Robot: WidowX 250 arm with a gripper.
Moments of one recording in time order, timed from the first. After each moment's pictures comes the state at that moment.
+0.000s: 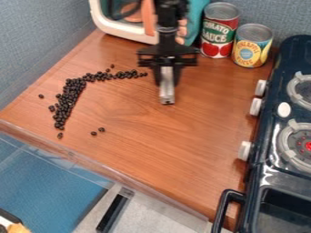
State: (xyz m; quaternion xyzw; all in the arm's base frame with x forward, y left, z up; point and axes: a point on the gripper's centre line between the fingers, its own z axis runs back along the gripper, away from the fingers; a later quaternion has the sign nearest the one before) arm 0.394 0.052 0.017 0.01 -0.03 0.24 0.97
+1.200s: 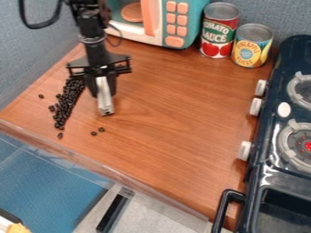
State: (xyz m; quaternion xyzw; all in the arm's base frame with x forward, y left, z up) arm 0.321 0.131 0.016 0.02 -0.03 0.33 0.94
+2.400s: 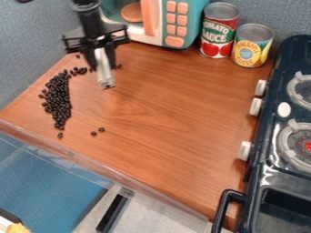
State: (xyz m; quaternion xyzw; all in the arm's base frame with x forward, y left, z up) arm 0.358 0.111 0.058 -0.03 -0.07 0.30 0.95
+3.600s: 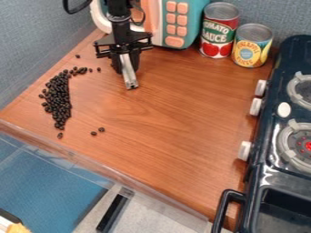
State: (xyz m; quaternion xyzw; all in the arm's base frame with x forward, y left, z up) arm 0.390 0.122 0.019 0.02 -0.05 0.34 0.94
